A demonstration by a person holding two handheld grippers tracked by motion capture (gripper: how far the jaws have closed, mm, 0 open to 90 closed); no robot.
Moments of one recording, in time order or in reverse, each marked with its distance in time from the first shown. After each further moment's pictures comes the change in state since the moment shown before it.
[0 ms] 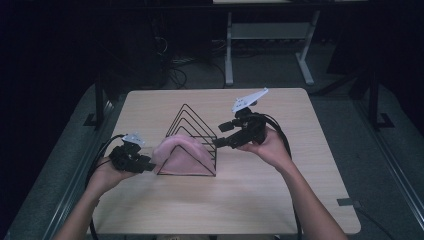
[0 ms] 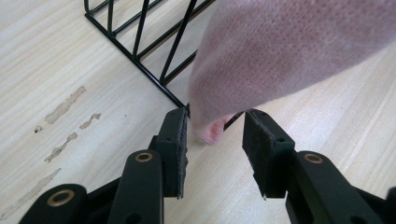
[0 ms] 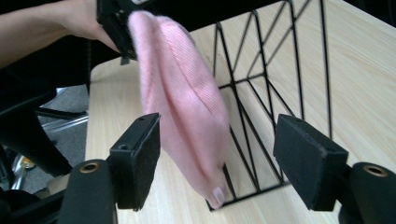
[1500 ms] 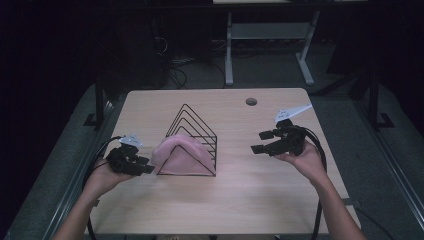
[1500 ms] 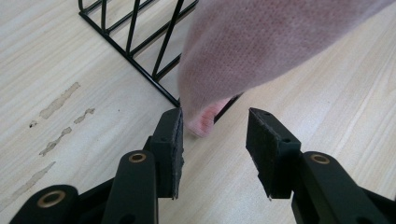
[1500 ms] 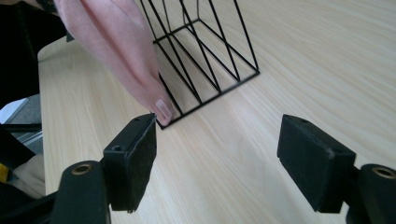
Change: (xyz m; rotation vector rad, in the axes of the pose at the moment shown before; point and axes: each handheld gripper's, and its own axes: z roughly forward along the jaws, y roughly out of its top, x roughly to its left) left arm -0.004 -0.005 -0.007 -0.010 -0.013 0.005; right arm -0.030 -0.088 -0.060 0.007 -0.153 0.164
